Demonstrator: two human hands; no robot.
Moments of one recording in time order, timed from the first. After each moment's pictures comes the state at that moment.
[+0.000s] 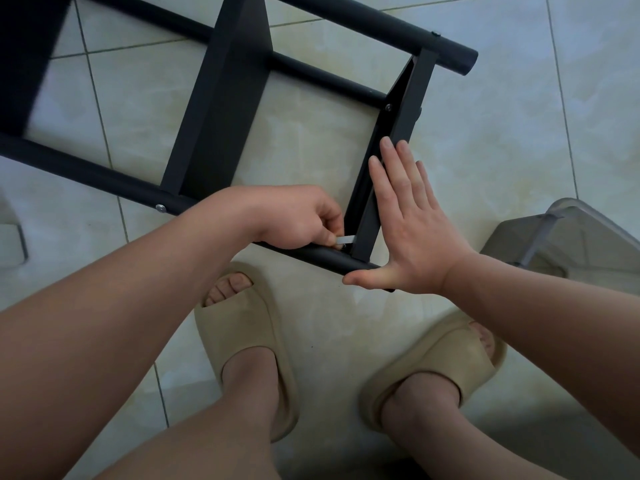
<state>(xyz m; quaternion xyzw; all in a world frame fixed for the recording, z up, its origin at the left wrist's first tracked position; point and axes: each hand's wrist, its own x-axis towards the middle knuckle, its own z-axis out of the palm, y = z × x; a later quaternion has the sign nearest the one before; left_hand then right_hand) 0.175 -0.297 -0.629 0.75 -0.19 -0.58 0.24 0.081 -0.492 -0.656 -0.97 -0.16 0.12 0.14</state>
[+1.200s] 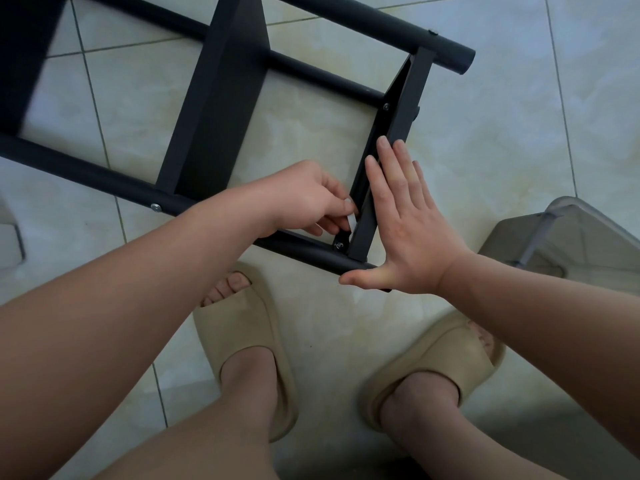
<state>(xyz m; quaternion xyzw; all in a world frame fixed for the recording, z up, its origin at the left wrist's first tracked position) 0.175 -0.309 -0.638 0.73 -0.02 -0.53 0.43 0.080 -0.489 -0.653 -0.97 -0.16 0.13 0.14</state>
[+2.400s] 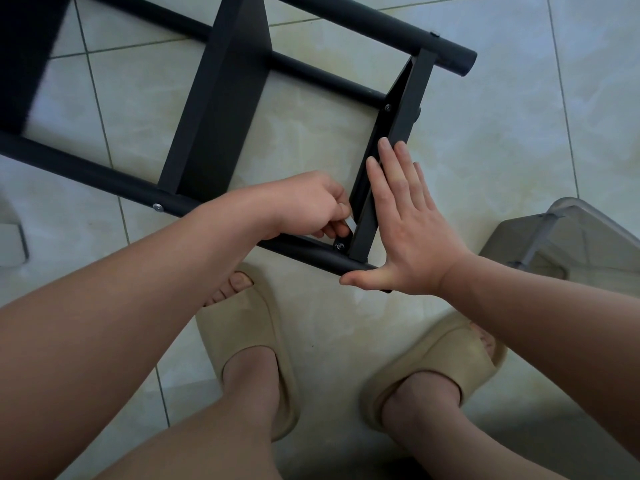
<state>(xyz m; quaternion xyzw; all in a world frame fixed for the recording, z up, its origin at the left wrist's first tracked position) 0.172 -0.313 -0.636 0.74 -0.05 -0.55 0.38 0.080 -0.488 -0.655 -0.97 -0.16 0.12 0.14</state>
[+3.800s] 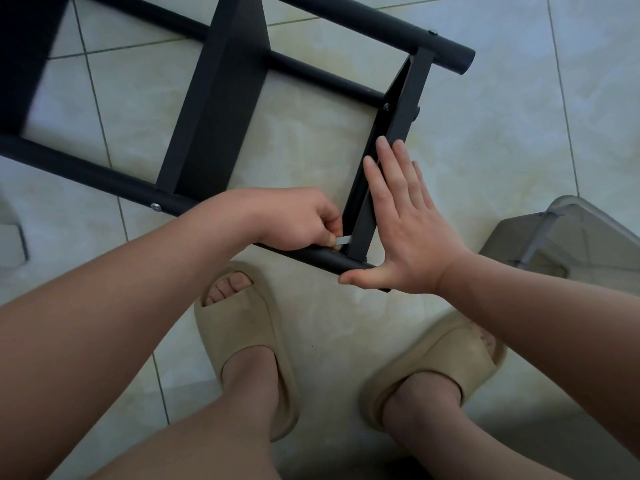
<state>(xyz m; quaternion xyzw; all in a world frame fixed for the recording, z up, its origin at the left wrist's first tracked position) 0.174 -0.299 -0.631 0.76 -0.22 -0.58 0.20 0.079 -0.488 -0.655 -0.97 -0.16 0.13 0.15</state>
